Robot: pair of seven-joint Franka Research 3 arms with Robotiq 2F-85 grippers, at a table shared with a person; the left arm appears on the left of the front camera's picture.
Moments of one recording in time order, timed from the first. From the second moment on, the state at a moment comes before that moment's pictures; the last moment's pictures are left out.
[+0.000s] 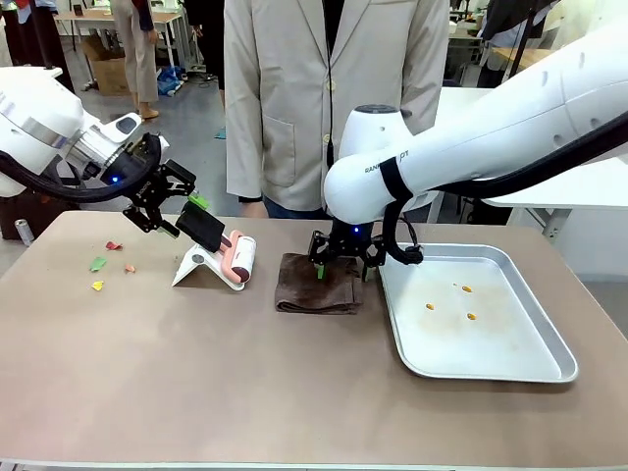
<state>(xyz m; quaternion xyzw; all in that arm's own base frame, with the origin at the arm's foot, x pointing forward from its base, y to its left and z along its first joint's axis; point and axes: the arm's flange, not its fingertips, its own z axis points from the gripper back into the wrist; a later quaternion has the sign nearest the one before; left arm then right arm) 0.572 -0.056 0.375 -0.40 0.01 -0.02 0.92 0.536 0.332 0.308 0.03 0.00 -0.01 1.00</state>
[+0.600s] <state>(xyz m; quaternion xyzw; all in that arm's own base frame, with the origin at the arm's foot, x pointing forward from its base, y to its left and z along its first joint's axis) 0.571 -0.054 0.371 -0.40 0.01 -0.03 0.91 0.538 0.339 0.306 0.01 0.01 0.00 1.00</state>
